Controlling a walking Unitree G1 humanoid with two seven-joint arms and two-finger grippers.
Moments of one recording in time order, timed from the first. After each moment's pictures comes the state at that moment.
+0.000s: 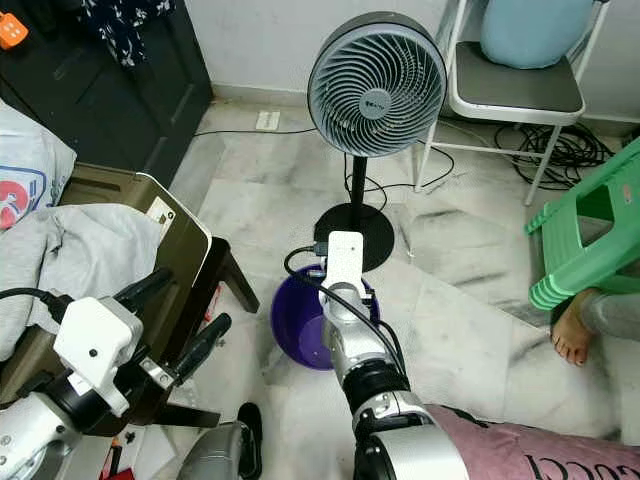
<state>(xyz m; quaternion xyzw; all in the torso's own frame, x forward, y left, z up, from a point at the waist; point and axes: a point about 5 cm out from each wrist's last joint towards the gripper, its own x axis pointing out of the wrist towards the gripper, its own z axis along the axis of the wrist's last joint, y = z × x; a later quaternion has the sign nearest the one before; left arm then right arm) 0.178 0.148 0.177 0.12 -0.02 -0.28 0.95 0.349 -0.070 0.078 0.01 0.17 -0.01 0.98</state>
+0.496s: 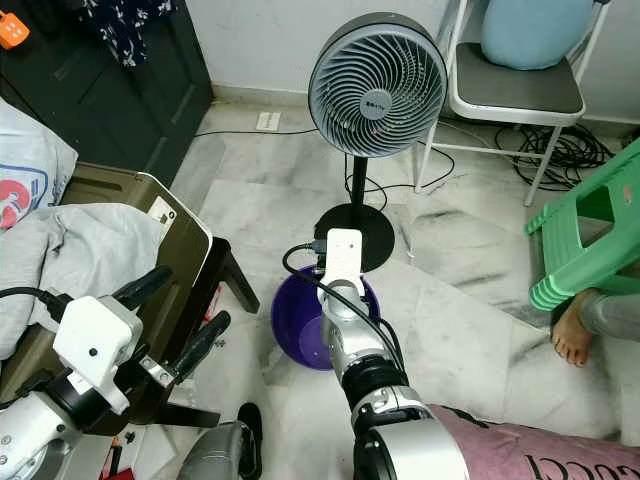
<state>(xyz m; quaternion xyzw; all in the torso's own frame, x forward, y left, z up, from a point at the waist) 0.178 0.148 0.178 0.13 -0.02 -0.27 0.95 0.352 -0.068 0.080 0.01 0.17 -0.01 0.99</state>
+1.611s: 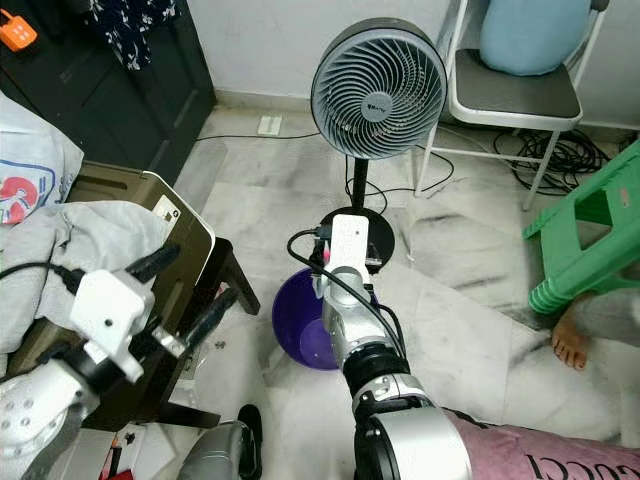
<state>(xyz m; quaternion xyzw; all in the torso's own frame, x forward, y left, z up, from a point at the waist) 0.205 0.144 0.184 0.13 -0.06 -0.27 0.95 0.362 -0.074 0.097 0.01 0.15 -0.04 0.99</state>
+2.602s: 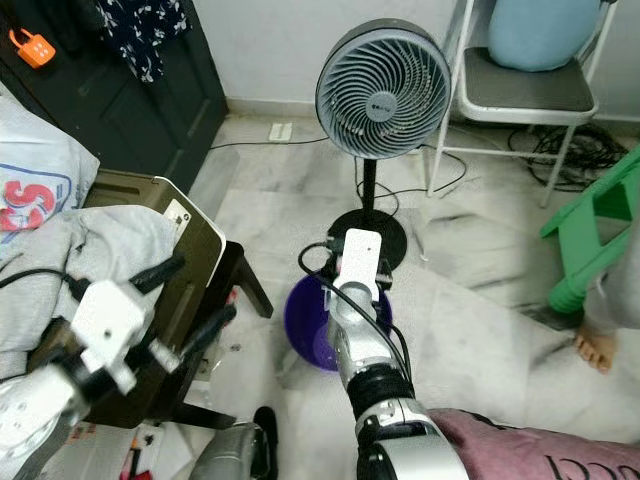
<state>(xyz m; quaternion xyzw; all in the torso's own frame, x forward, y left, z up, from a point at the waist) 0.199 0.155 0.170 0.15 -0.03 -0.31 0.94 0.347 -0.085 0.081 0.02 0.16 -0.09 0.98</state>
